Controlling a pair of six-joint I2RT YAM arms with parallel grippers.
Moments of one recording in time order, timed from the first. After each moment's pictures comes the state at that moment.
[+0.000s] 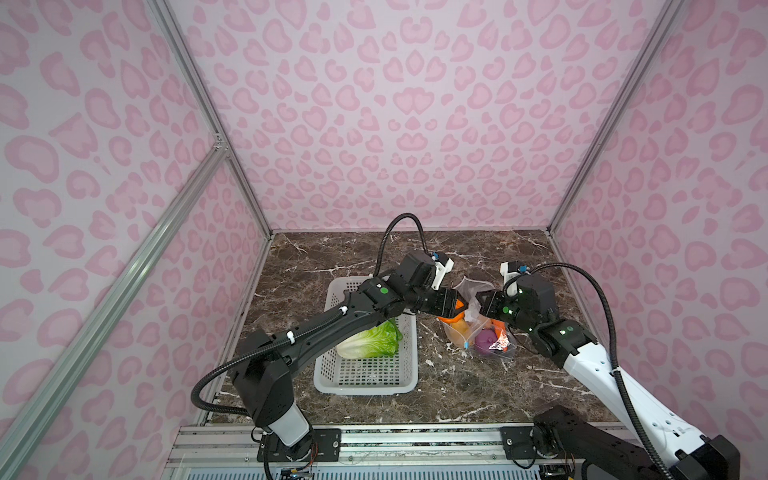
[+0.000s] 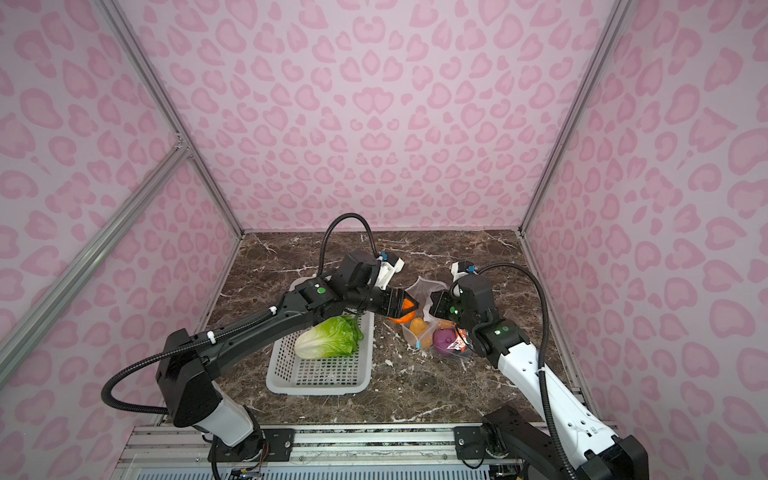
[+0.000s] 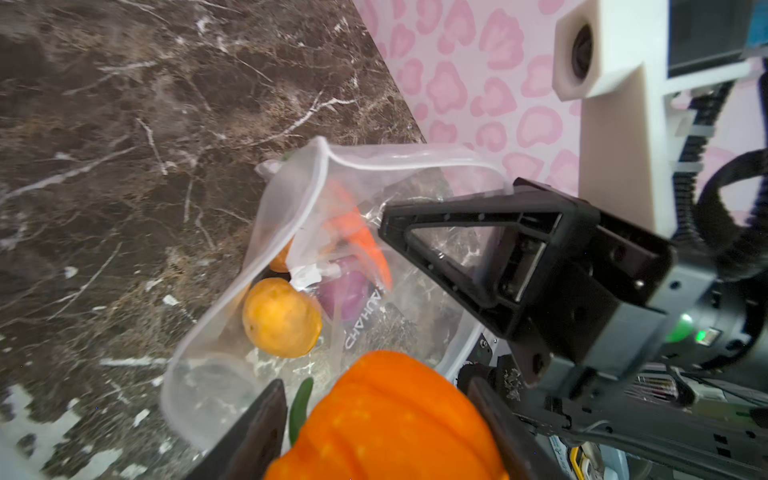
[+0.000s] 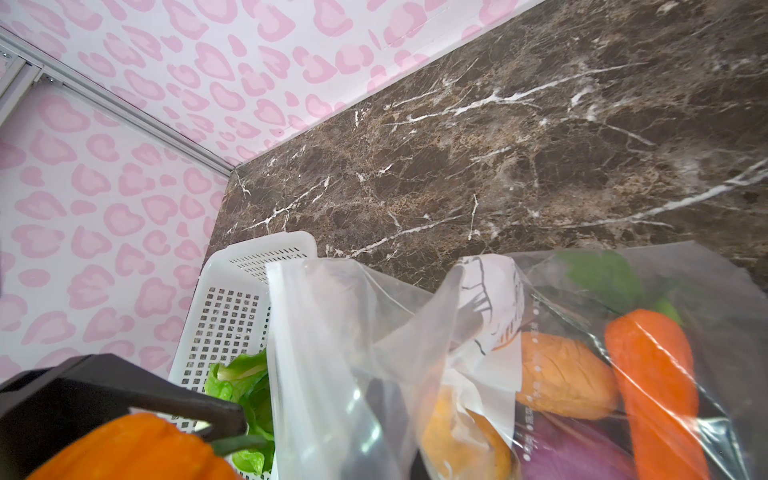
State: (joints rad) left arm -0.88 1.66 1.42 -0.42 0.38 -0.55; right arm 0.39 0.99 0.79 -0.35 -0.12 0.65
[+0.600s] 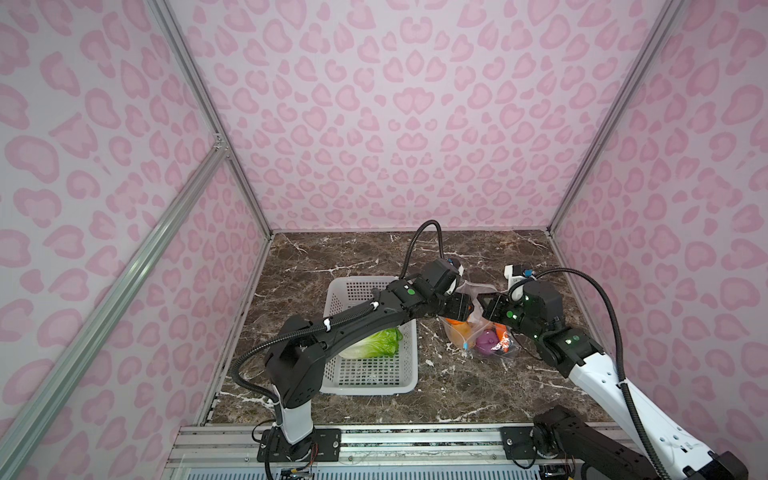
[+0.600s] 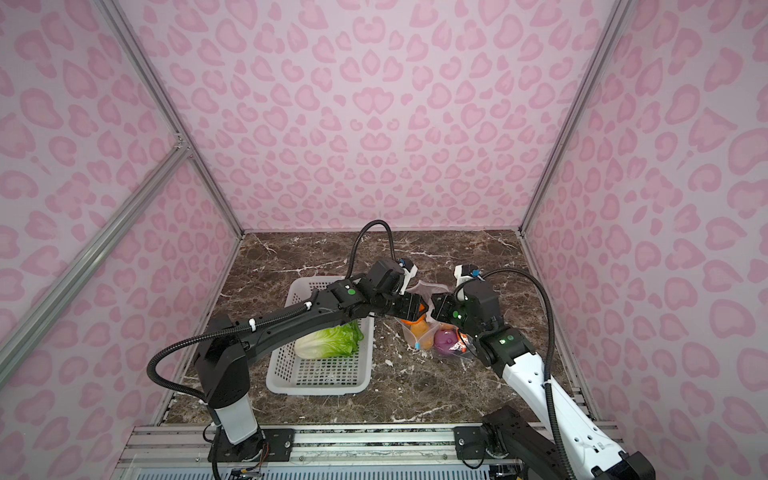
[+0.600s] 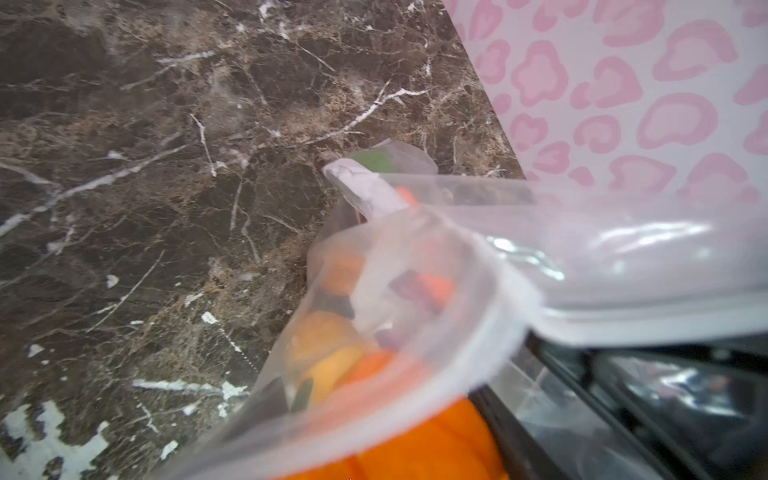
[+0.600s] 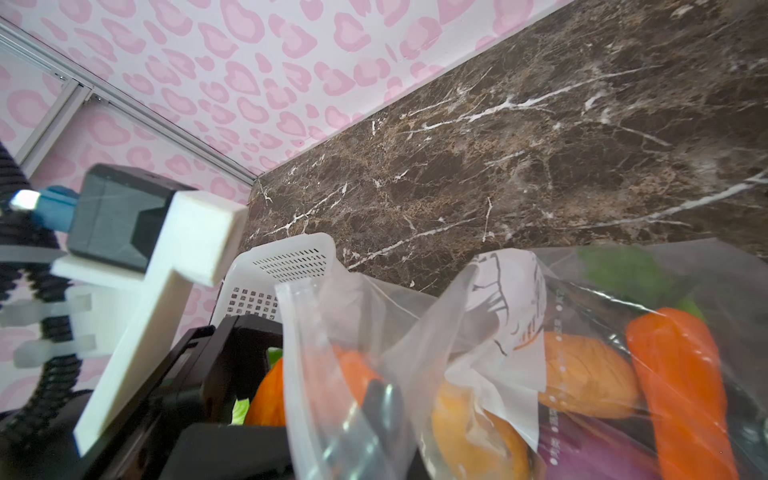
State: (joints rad) left arm -0.93 1.82 1.51 -0.46 0.13 -0.55; right arm 0.39 0.92 0.74 -0.31 -0.15 0.68
